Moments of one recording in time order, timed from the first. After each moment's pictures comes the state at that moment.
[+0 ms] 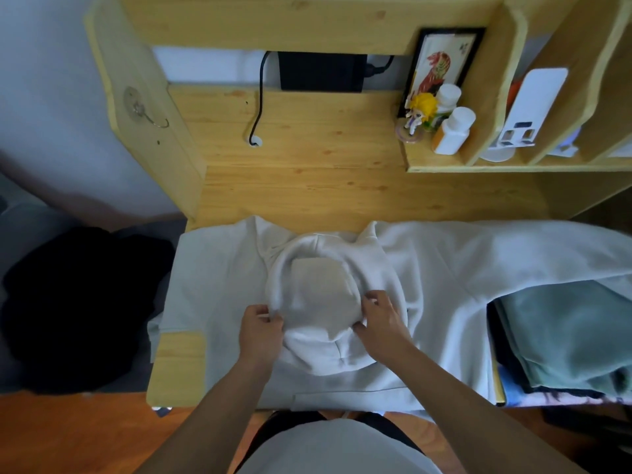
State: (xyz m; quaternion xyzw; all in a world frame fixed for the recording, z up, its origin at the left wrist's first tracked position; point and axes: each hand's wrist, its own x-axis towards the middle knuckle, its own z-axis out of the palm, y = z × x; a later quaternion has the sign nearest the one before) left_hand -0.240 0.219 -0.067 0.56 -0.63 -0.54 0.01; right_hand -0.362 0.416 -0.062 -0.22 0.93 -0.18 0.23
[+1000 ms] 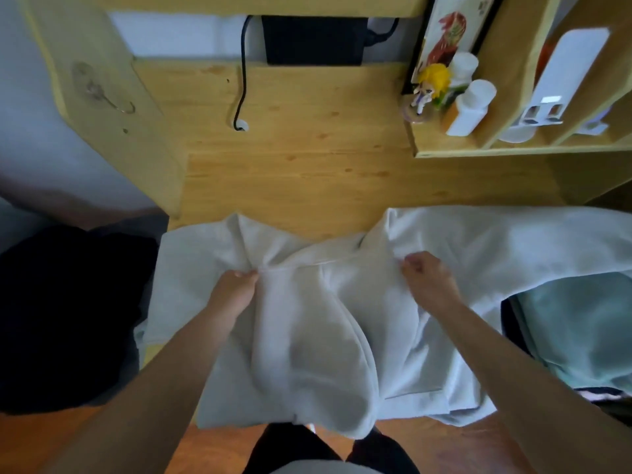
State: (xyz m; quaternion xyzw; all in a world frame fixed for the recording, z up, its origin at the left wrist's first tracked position) left_hand -0.301 0.129 -0.062 0.48 -0.74 -0.46 -0.12; right_hand -0.455 0.424 -0.031 0.02 0.93 -0.30 0.23
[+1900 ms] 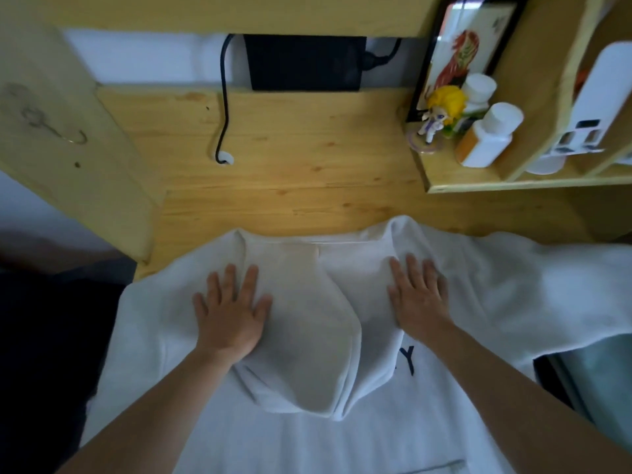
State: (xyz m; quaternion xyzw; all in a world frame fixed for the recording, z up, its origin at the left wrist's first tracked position) left_hand -0.357 0.109 -0.137 0.31 -0.92 -0.14 -0.17; right_hand -0.524 0.400 -0.137 -0.18 0.97 0.02 0.16
